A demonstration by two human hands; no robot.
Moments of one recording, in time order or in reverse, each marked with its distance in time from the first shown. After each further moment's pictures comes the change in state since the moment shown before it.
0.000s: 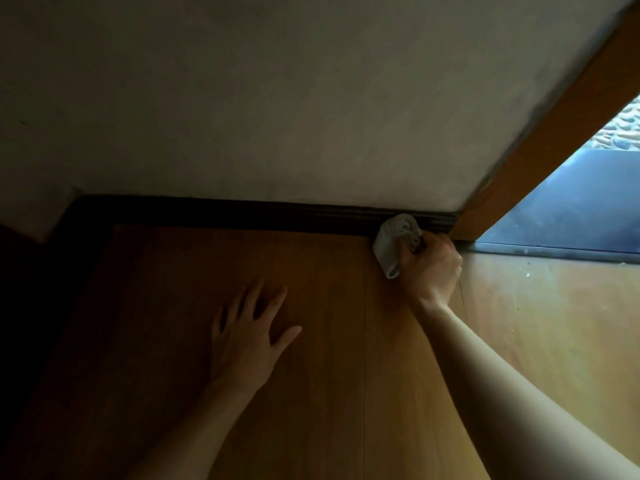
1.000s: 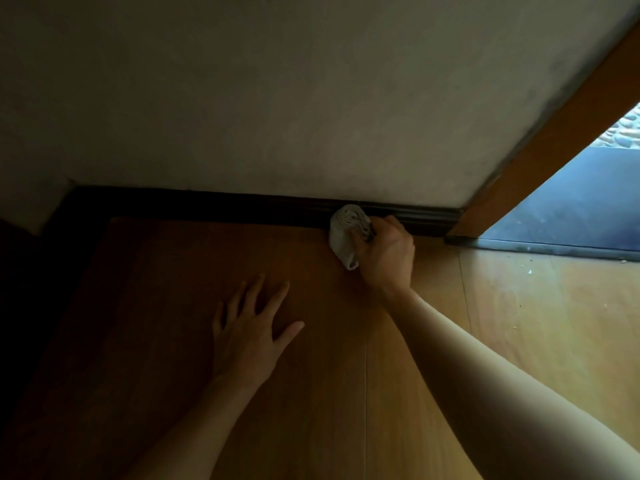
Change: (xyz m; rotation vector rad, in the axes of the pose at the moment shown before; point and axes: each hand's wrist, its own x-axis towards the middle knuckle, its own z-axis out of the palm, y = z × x) left_hand 0.002 -0.002 0.005 -0.031 0.002 -0.007; right_hand -0.015 -0.044 0.034 0.055 -0.133 -0.267
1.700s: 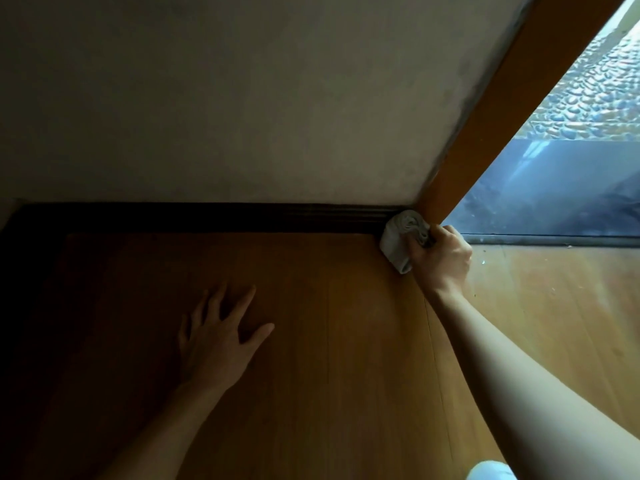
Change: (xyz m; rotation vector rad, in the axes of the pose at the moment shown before) left_hand 0.001 0.020 -0.008 -0.011 -0.096 -0.087; right_hand 0.013 0.107 -0.085 -0.131 0.173 0.224
